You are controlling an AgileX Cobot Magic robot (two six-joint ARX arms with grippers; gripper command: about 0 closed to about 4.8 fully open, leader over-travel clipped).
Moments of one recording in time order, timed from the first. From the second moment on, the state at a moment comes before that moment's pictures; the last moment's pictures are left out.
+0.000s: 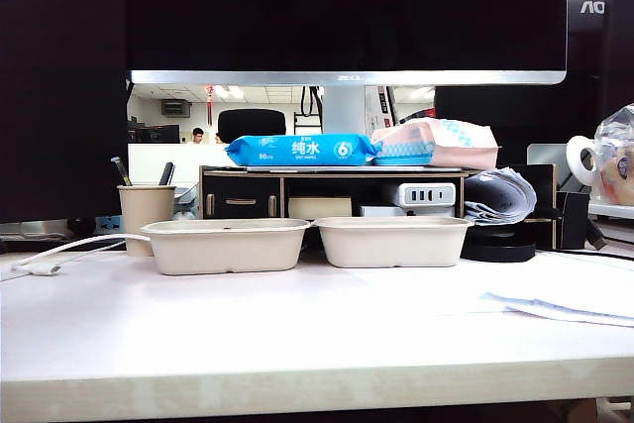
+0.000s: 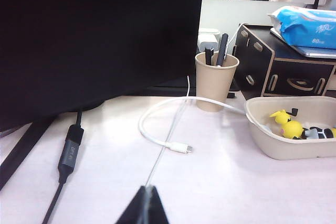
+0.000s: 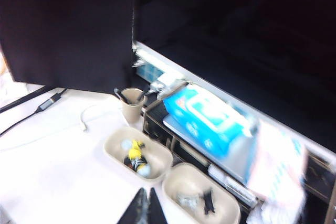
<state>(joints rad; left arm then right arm) 0.07 0.00 0.01 -0.03 0.04 -0.06 0.61 1.18 1.99 -1.07 -0.08 -0.18</state>
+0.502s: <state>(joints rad) 0.07 0.00 0.01 -0.03 0.04 -0.06 0.61 0.82 1.81 -1.26 -0.08 -0.15</state>
